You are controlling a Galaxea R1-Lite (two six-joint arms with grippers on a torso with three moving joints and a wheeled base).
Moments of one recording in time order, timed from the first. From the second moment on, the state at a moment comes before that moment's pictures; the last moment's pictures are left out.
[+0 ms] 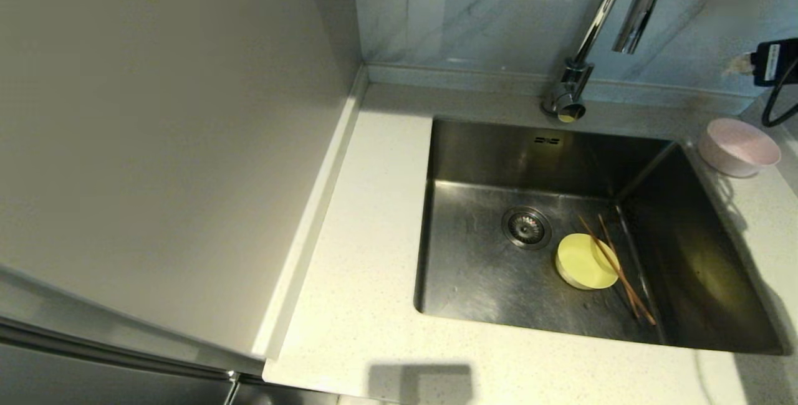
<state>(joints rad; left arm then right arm) 0.00 0.00 0.00 0.00 0.02 -0.03 -0.26 1.77 -1.77 0.12 -0.06 -0.21</state>
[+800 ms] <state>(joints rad) 0.00 0.00 0.00 0.00 0.02 -0.03 0.02 1.64 -1.63 0.70 -0.27 -0.14</state>
